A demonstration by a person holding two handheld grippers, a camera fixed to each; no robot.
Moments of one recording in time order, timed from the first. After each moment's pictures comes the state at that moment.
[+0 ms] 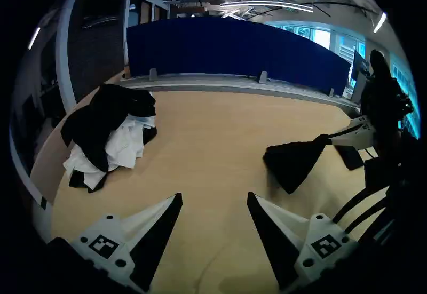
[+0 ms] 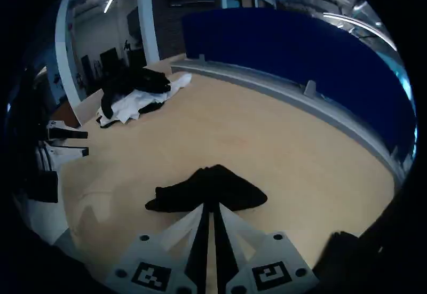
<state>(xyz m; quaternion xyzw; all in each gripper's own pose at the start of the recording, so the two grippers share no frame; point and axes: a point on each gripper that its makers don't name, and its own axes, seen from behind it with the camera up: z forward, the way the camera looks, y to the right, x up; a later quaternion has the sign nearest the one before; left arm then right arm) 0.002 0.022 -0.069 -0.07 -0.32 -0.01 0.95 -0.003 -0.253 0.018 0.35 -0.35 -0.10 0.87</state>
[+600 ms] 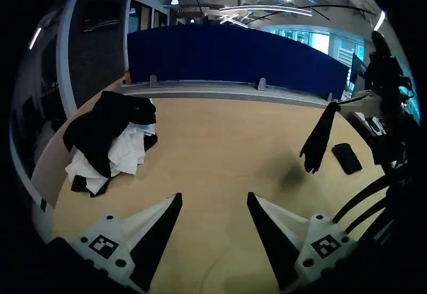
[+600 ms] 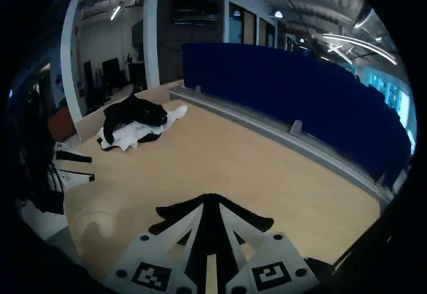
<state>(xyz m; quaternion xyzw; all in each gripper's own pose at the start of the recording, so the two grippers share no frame) 0.018 0.021 -0.069 -0.07 -0.30 -0.01 0.95 0.086 -0.238 0.048 0.34 -0.29 -0.11 0.89</state>
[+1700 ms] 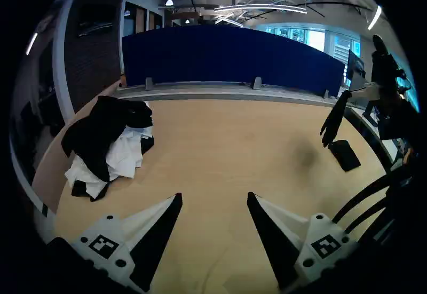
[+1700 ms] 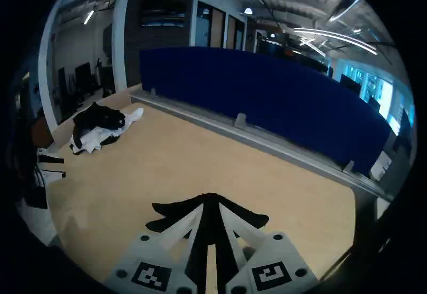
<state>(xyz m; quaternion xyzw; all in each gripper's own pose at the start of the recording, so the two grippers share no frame) 0.023 0.026 -0.068 -0.08 -0.30 0.00 0.95 0.114 -0.090 0.092 0.24 -0.30 -0.11 0.92</state>
